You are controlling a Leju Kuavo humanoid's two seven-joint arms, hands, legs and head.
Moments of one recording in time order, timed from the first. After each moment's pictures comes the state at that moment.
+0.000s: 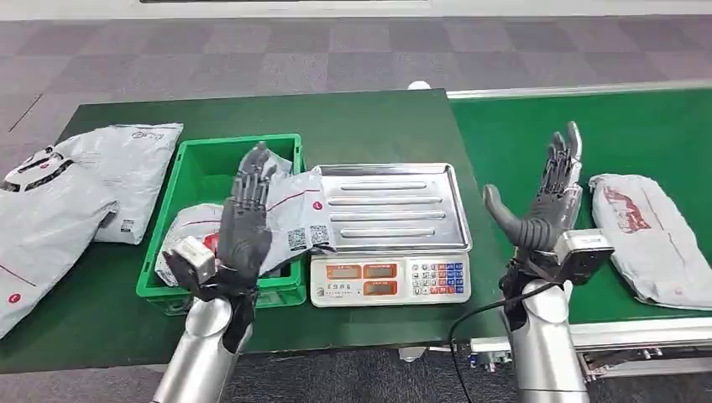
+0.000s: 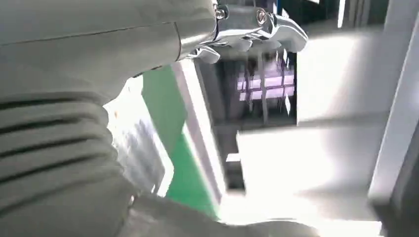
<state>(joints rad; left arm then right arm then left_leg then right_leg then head) -0.32 -0.25 -0.28 -1.25 -0.04 -0.19 -0.69 -0.25 0.08 -0.03 -1.51 0.11 -0.20 -0.64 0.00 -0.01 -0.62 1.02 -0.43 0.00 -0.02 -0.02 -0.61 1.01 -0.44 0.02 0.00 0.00</state>
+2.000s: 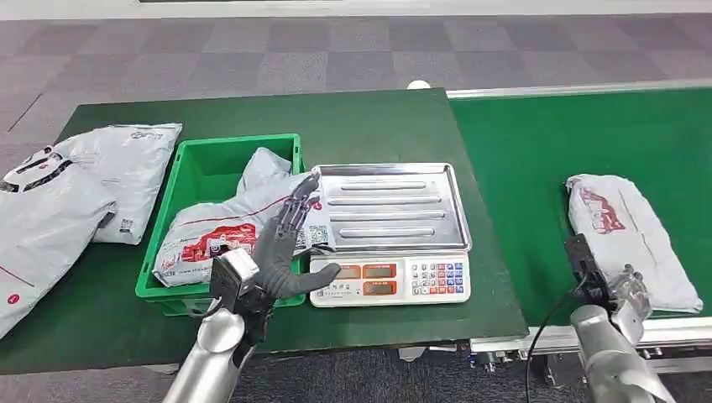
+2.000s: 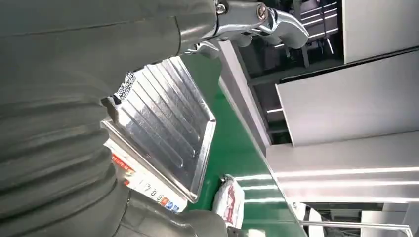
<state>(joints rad) -0.28 -0.23 -0.34 -1.25 -0.13 -0.27 -0.58 -0.53 -0.23 -0.50 -0.45 1.09 -0.44 0.22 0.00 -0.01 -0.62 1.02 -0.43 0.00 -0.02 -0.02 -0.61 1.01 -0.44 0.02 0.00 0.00</state>
